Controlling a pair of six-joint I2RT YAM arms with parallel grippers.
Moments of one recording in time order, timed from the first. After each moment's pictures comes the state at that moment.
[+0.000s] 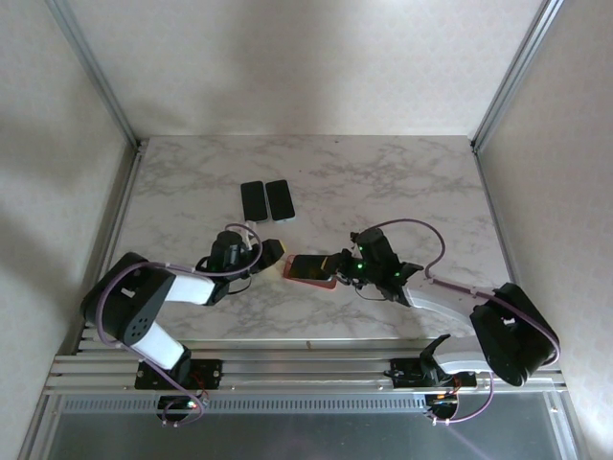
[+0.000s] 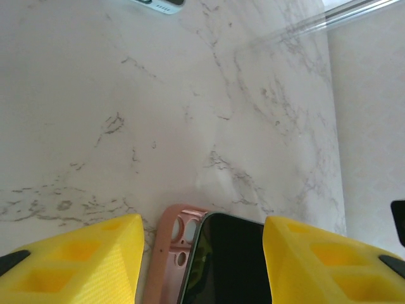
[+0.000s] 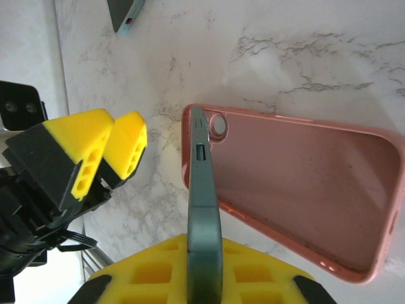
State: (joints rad) left arm -0.45 1.59 0.42 0.67 0.32 -0.94; right arm 0.69 1.33 0.54 0.12 -0.35 1.08
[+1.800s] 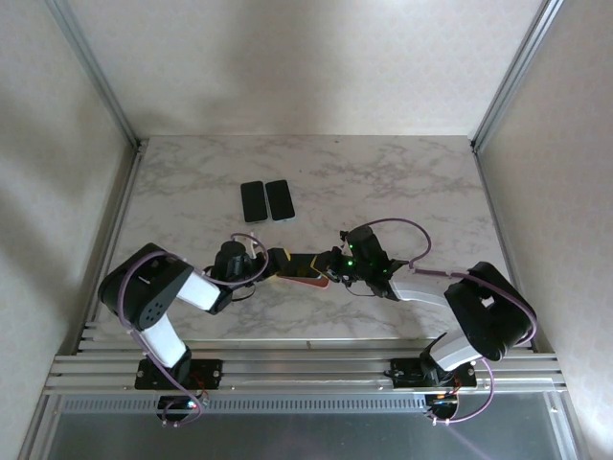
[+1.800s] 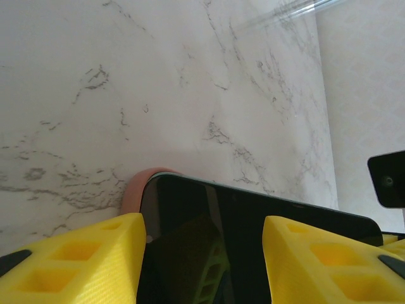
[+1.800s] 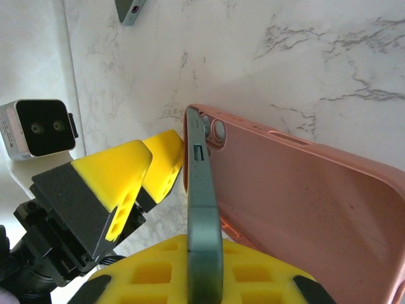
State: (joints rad) left arm -0.50 1.70 0.35 0.90 0.34 -0.97; right arm 0.71 1.49 0.57 0.28 -0.39 1.12
